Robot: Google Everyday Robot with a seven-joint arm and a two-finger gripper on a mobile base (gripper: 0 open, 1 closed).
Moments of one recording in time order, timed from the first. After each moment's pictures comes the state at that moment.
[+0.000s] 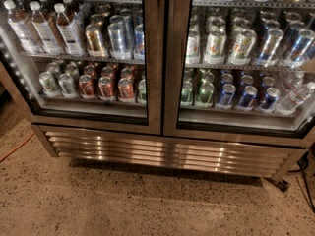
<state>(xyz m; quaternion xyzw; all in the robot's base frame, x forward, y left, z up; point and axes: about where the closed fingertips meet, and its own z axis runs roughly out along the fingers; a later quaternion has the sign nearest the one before) 0.435 -0.233 1.130 -0.59 0.57 -0.20 0.54</state>
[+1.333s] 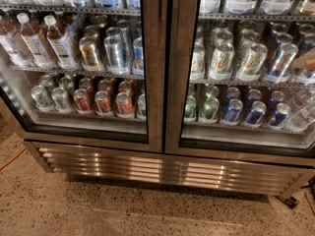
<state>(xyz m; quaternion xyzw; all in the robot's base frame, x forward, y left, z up) 0.438 -0.223 1.133 -0.58 0.57 -0.20 0.54</state>
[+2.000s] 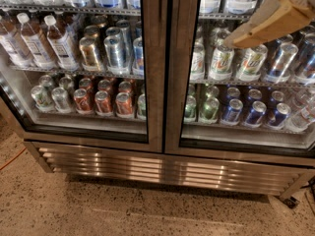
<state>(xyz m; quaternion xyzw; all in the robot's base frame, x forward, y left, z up) 0.460 -0.135 1.154 -0.56 0.55 -0.20 0.59</state>
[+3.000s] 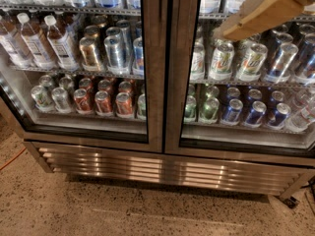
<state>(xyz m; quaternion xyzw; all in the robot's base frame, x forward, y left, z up) 0.450 -0.116 1.170 -0.57 0.53 -0.21 0.59</state>
